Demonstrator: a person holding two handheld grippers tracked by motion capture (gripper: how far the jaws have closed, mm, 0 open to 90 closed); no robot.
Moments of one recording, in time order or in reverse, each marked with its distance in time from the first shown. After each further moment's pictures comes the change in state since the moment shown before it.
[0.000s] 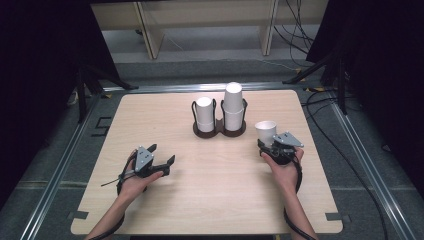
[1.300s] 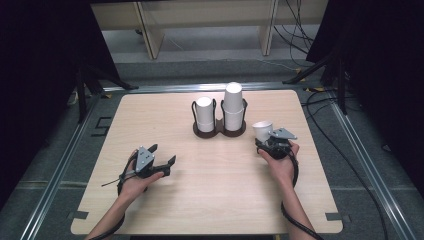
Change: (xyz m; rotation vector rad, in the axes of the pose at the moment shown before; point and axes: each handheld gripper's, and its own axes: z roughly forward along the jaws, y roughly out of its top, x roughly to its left) left arm -0.002 0.000 0.000 0.000 -0.012 0.011; right arm 0.000 0.003 0.024 0.099 -0.021 0.025
